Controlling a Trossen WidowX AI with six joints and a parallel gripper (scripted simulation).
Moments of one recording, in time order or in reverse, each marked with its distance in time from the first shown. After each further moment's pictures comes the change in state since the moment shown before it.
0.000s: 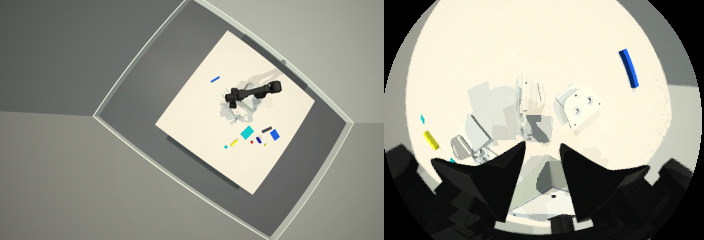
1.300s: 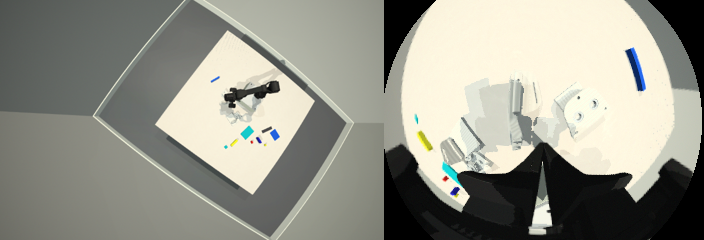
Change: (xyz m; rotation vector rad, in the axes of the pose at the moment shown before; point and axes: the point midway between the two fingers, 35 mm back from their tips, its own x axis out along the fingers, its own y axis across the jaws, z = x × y) arm 0.025 -0.007 0.002 -0.023 -0.008 0.002
